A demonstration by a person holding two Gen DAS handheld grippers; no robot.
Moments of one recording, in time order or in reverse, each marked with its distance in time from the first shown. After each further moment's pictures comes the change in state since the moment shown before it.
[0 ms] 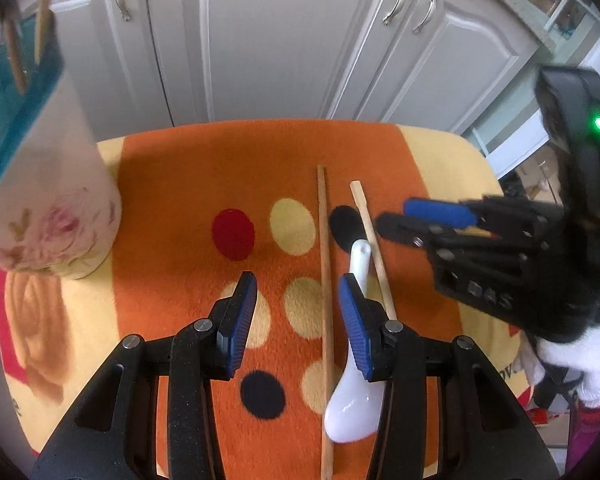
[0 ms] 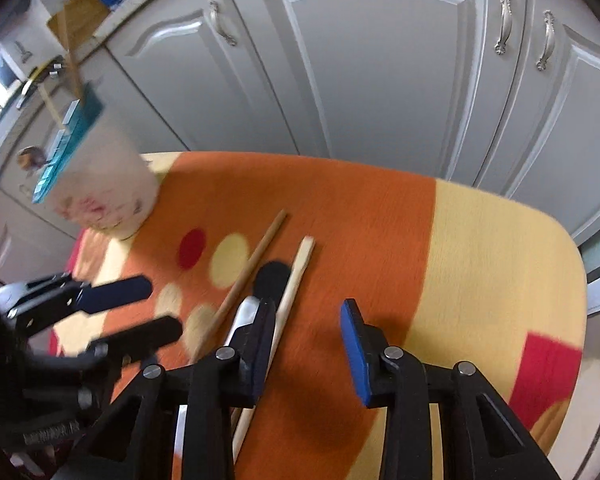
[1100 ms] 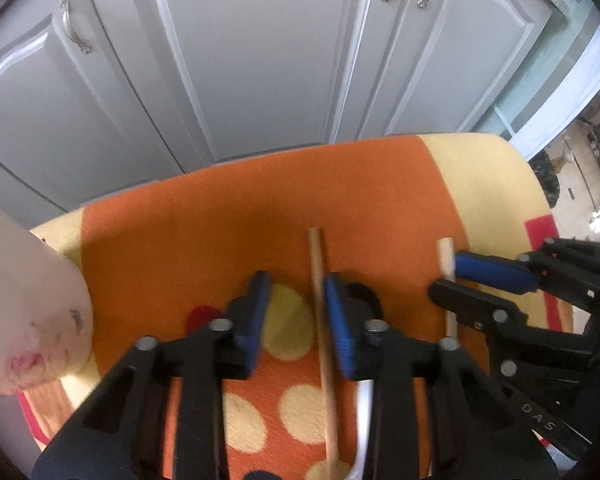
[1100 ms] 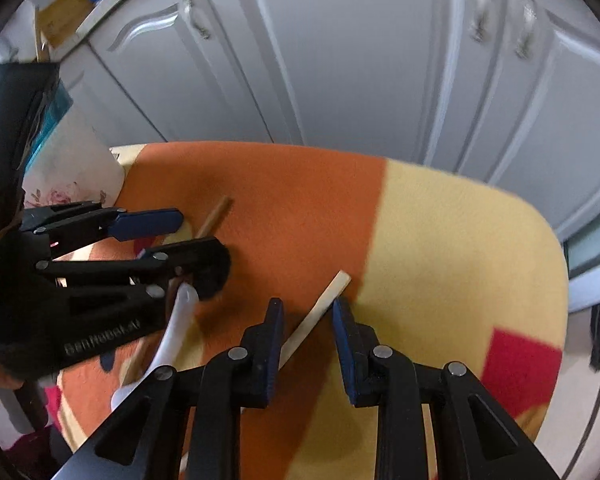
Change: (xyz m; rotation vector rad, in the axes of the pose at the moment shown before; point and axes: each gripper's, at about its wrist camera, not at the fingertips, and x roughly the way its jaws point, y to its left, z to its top) left arm 0.045 -0.026 0.052 0.108 0.029 0.108; right arm -0.007 -0.022 -0.002 -0.024 0.005 -0.025
